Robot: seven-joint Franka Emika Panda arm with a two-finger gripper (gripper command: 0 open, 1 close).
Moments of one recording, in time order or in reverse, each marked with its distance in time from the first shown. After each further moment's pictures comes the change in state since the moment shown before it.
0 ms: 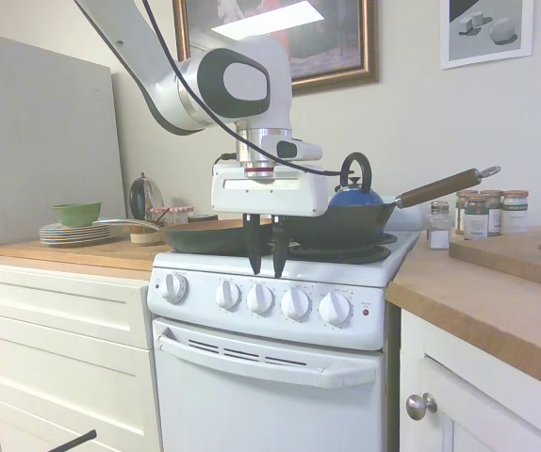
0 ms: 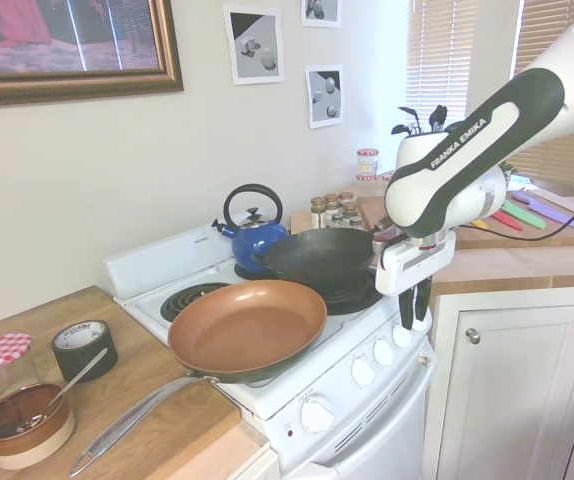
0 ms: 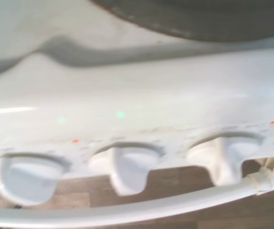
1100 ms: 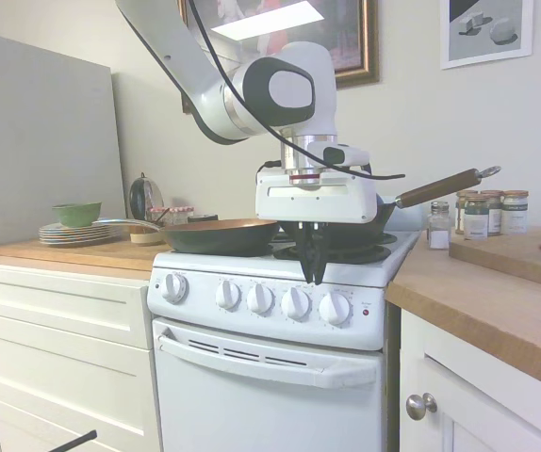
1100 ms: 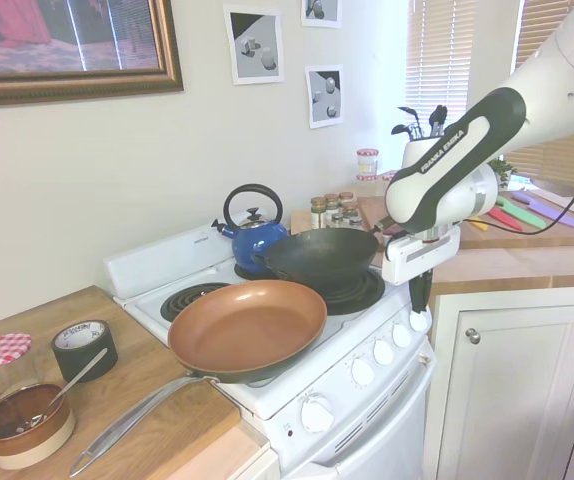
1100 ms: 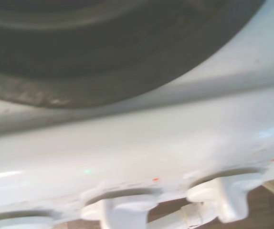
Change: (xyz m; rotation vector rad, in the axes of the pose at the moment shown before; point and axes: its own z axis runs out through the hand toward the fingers) arm 0.064 0.024 0.011 -0.017 0.028 0.083
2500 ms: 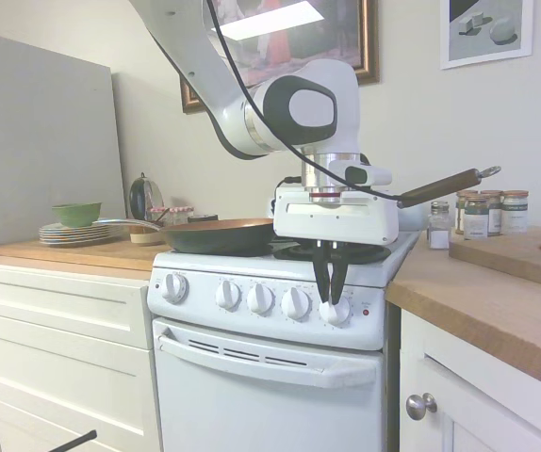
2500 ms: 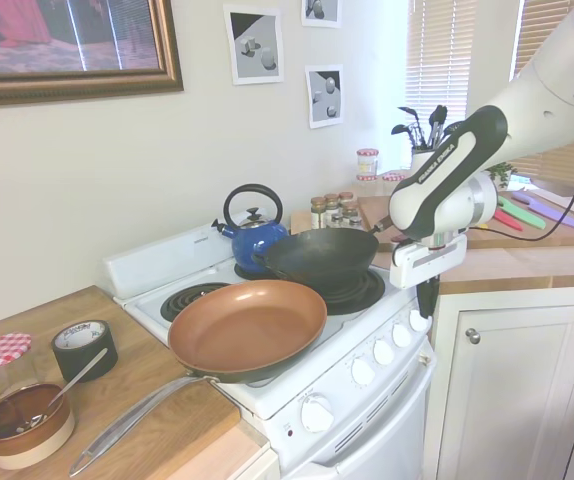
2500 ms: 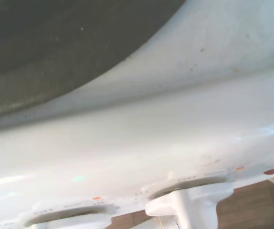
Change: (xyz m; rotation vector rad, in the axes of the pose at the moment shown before) arm 0.024 0.015 0.029 -0.013 -0.031 0.036
